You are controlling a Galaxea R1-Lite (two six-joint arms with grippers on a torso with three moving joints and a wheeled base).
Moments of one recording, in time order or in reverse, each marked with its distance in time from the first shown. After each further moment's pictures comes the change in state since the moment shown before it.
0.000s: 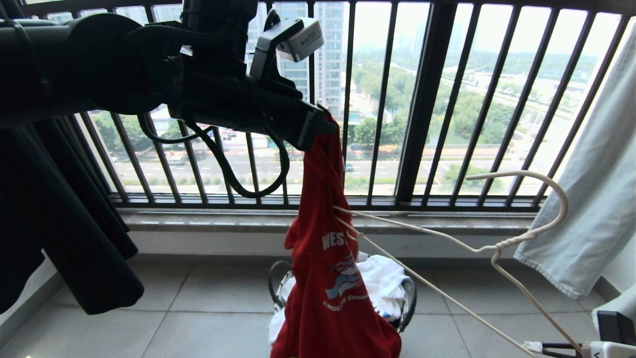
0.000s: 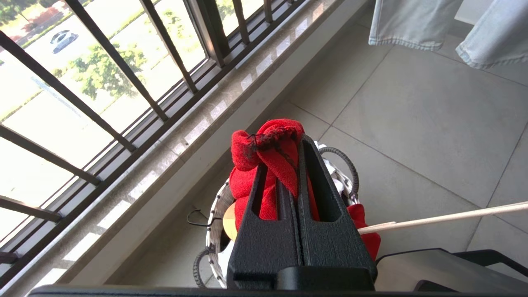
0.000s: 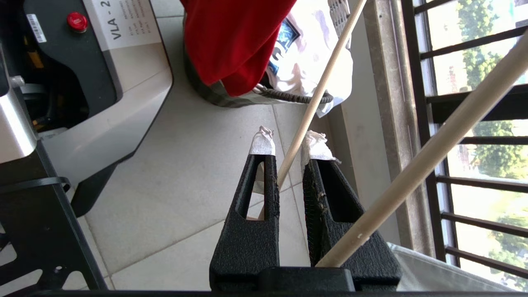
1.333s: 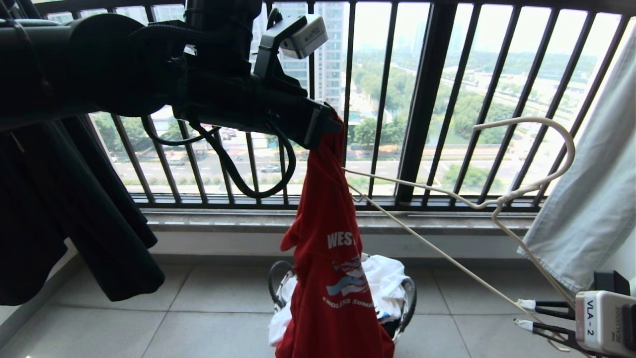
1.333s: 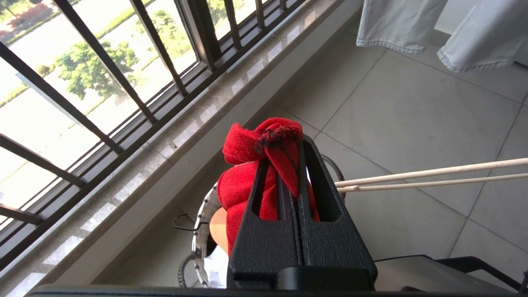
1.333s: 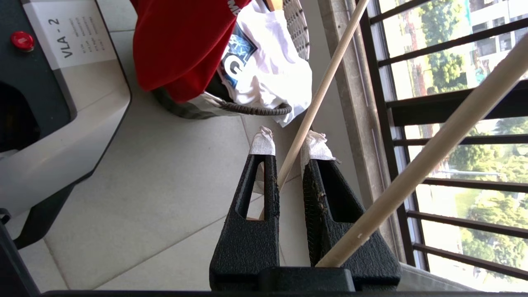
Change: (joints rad) left arm -0.015 0.000 0.007 -0.019 0.003 -0.046; right arm -0.044 0.065 -0.090 -0.054 0.002 -0.032
